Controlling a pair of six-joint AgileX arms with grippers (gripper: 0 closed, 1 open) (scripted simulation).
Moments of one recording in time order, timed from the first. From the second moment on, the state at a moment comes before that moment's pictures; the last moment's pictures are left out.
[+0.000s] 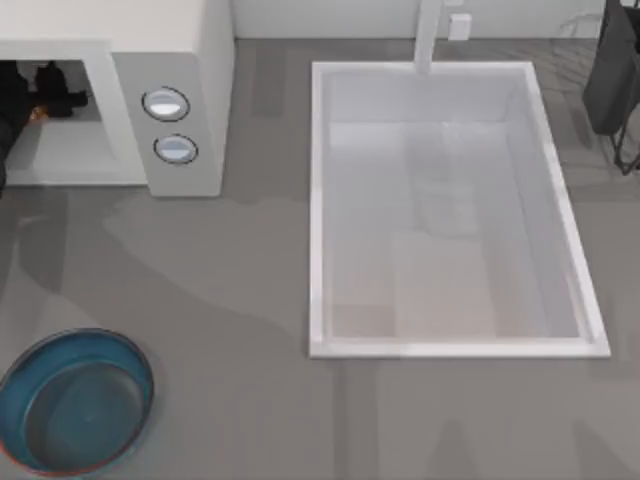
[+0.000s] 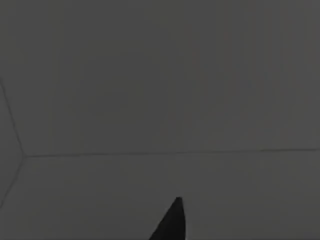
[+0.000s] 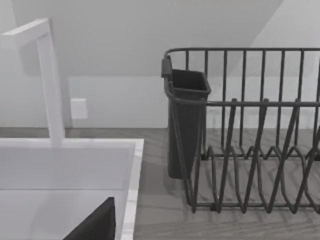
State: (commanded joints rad) left arm 0.15 2.58 1.51 0.83 0.19 0.07; right arm 0.00 0.00 0.00 0.00 0.00 0.00
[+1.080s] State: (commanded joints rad) left arm 0.21 2.27 0.76 1.27 0.25 0.09; right arm 0.00 0.00 0.00 0.00 0.00 0.00
